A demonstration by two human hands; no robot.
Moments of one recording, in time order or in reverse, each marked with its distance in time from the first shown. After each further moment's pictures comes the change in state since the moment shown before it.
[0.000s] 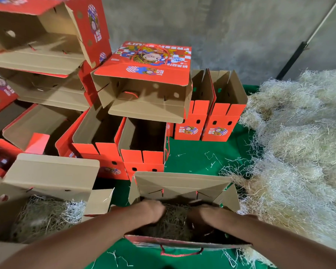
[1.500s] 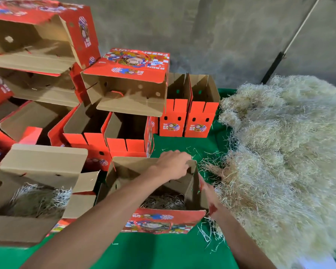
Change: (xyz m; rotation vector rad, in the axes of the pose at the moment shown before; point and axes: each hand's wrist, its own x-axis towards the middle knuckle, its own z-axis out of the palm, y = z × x) left_hand -0.061 0.108 -0.131 -0.281 0.672 0.156; right_hand -0.051 0.021 0.032 1.489 0.720 0.305
